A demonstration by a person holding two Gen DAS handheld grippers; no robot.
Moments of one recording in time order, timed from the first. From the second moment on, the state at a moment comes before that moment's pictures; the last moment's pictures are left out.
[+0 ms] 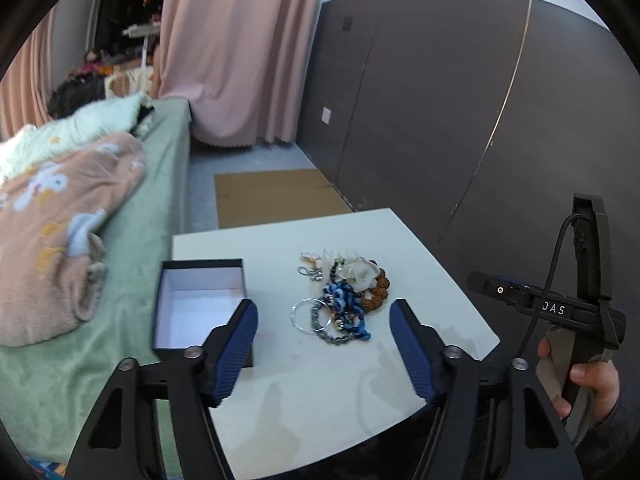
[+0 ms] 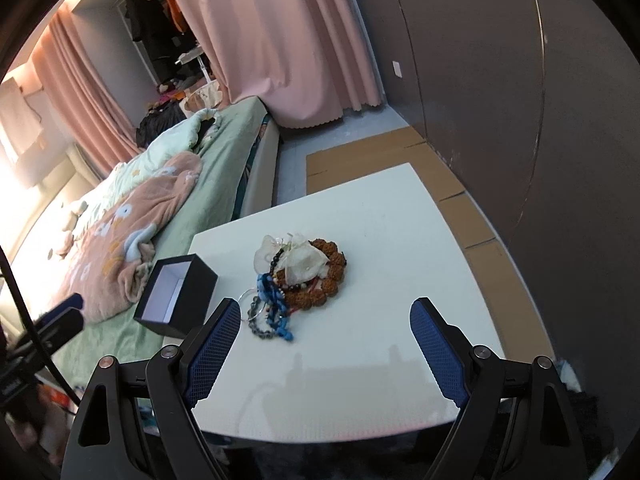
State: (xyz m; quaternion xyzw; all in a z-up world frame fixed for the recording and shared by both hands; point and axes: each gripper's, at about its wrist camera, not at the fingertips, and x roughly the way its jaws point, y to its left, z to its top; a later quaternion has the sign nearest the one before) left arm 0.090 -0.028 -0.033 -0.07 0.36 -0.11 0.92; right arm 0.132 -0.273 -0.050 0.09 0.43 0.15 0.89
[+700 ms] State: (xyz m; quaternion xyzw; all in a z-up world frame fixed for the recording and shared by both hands) left arm 0.189 -0.068 -0.114 -0.08 0.45 -0.16 0.88; right arm 0.171 -0.299 -0.105 0.16 0.46 0.13 0.86
